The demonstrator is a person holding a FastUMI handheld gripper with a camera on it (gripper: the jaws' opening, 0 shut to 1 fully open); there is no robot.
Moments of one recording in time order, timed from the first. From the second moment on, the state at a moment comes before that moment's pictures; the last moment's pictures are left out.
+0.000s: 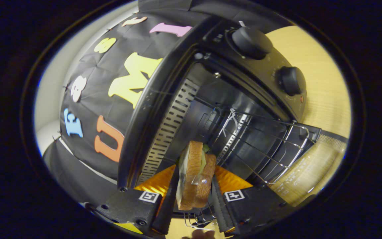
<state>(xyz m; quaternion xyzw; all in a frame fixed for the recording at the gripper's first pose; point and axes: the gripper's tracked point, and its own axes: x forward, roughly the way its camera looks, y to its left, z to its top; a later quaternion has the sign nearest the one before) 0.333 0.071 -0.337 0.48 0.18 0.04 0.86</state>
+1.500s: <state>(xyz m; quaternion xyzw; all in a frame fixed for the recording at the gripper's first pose) 0.256 0.034 -0.296 0.06 0.25 0.04 0.97</state>
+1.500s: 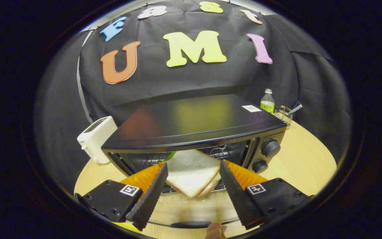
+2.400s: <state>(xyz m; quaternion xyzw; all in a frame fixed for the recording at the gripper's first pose) 0.144 0.030 -0.389 0.03 0.28 0.04 0.96</state>
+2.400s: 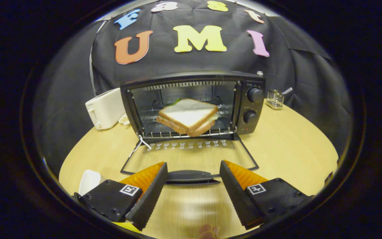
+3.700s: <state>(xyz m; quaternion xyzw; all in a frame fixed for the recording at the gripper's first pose) 0.130 0.043 -0.408 0.00 0.29 0.03 0.96</state>
